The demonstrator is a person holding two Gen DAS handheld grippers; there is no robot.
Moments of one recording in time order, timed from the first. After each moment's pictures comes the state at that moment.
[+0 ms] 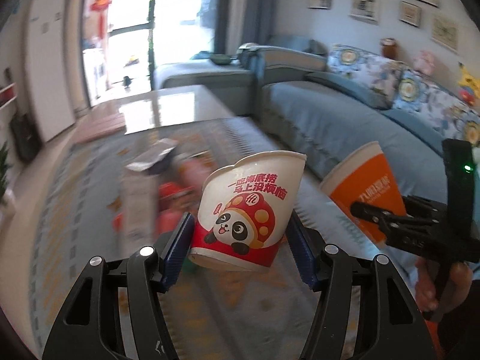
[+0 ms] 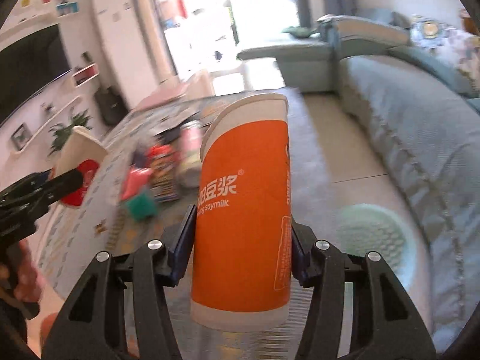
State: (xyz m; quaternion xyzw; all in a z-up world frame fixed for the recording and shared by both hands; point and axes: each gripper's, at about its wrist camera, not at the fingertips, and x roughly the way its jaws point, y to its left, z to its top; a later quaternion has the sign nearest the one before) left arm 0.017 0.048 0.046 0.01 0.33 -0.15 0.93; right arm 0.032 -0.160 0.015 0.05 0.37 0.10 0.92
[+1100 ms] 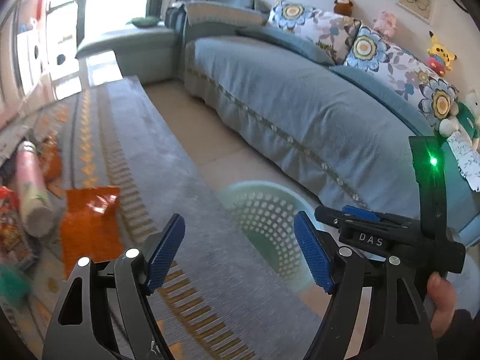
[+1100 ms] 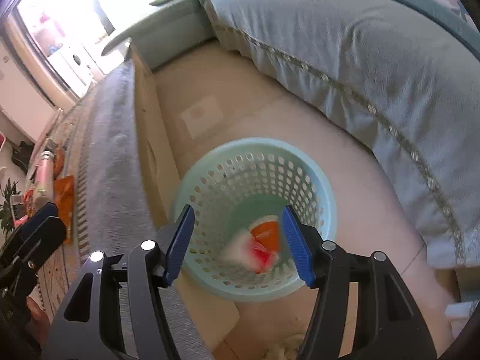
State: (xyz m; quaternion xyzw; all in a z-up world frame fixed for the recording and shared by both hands) left arm 0.094 -0.129 -0.046 0.01 0.40 -0.27 0.88; right arm 0.054 -0.332 -0.080 0.18 0.46 -0.09 0.86
